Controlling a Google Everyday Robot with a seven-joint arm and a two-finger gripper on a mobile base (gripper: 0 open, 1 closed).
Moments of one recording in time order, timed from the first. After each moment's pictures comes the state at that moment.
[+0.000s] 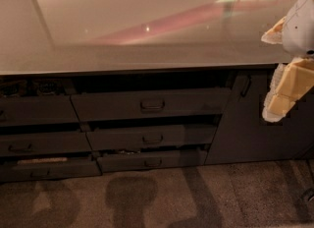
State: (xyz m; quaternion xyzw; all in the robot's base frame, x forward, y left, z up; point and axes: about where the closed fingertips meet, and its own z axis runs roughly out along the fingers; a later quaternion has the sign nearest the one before) arm 0.438 -0.217 0.976 -0.60 0.78 -0.03 0.16
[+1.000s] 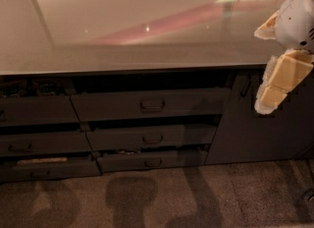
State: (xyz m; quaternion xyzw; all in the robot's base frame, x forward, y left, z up) arm 0.450 -0.205 0.981 -0.61 0.78 -0.01 0.17
